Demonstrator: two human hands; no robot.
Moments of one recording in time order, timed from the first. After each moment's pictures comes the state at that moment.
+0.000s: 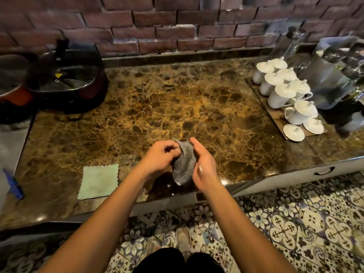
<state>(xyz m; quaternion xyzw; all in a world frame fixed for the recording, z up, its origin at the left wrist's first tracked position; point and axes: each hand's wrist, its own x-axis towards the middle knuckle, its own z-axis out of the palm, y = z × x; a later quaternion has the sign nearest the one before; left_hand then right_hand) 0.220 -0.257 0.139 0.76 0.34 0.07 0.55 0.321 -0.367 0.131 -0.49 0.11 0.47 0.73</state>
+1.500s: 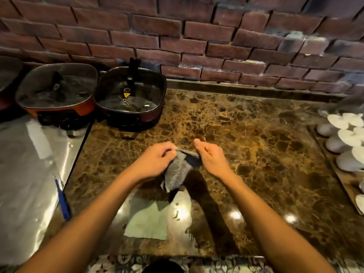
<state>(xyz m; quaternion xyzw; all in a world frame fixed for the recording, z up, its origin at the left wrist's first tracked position) 0.108 -0.029 0.177 0.82 0.32 0.12 0.47 0.312 -0.119 0.130 -0.71 -0.52 0.26 0.40</state>
